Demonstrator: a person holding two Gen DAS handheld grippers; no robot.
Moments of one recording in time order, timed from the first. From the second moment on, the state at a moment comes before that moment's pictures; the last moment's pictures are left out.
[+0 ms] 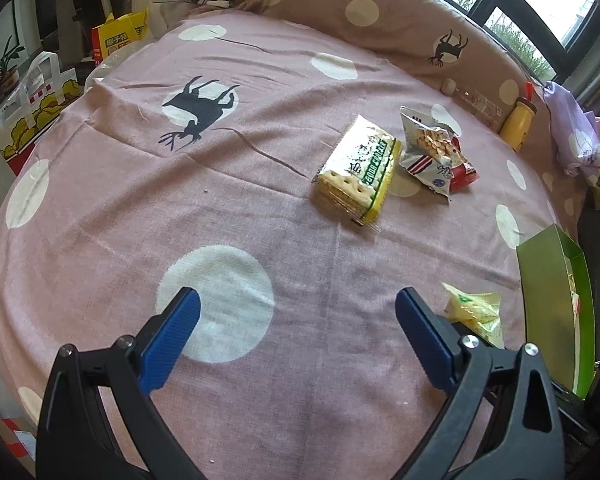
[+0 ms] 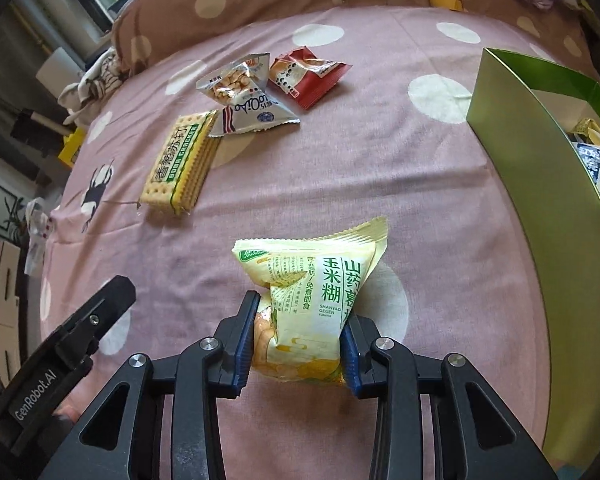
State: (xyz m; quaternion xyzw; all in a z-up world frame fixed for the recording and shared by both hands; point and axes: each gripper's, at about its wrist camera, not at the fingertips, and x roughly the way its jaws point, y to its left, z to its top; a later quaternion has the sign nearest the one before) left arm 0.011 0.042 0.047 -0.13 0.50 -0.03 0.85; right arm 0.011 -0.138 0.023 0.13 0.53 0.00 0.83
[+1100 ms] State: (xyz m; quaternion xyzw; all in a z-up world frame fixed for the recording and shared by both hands) left arm 0.001 -0.060 0.030 -0.14 0.53 -0.24 0.80; right arm 0.013 -0.183 0.020 0.25 0.52 0.07 0.82
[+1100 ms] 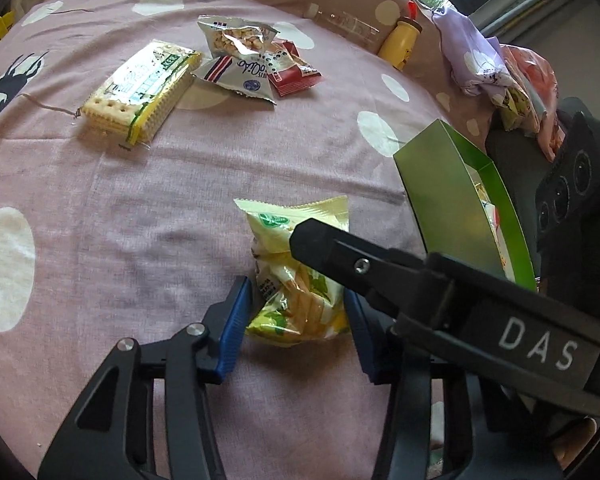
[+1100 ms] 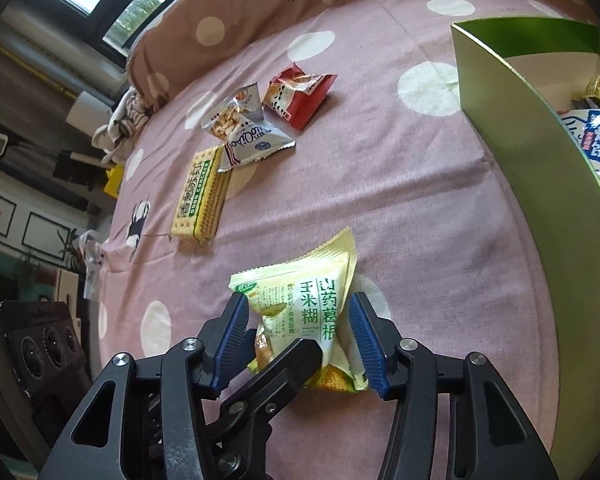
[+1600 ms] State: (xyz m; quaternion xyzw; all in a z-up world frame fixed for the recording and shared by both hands) left arm -0.020 -0.099 0.096 -0.09 0.42 -0.29 0.85; right arm -0.024 -0.220 0.081 0.29 0.40 0.09 0.87
